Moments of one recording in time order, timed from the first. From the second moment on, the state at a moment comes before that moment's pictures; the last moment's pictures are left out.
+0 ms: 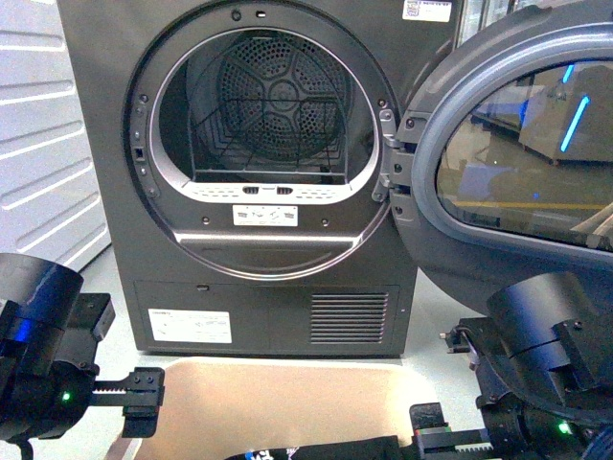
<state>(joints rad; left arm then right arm) -0.06 2.17 0.95 0.38 -0.14 -0.05 0.24 2.14 0.94 0.25 0.09 0.11</state>
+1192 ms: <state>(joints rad) -0.07 2.45 1.19 0.26 -0.10 -0.06 0.23 2.41 1.08 0.25 0.11 0.11</state>
